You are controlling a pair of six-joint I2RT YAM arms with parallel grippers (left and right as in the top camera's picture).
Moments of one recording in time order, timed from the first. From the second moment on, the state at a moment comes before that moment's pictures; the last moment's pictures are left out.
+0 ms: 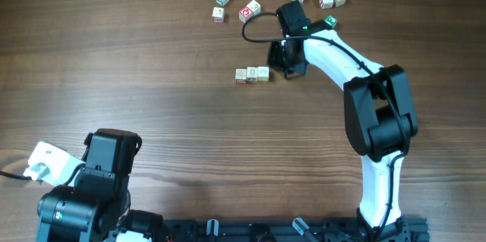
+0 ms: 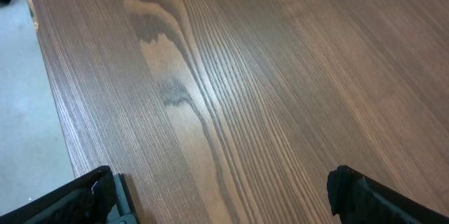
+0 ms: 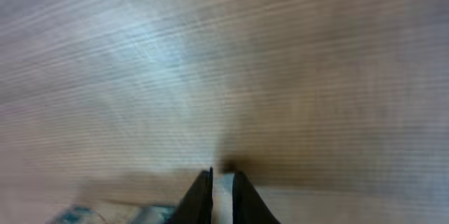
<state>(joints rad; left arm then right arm) -0.21 0.74 1.02 -1.52 -0.74 -1.26 0.36 2.21 1.61 -0.65 -0.15 0.58</state>
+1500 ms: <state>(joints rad) -0.21 0.74 1.02 -1.52 -0.74 -1.26 0.45 2.21 1.61 -0.48 -0.23 0.50</state>
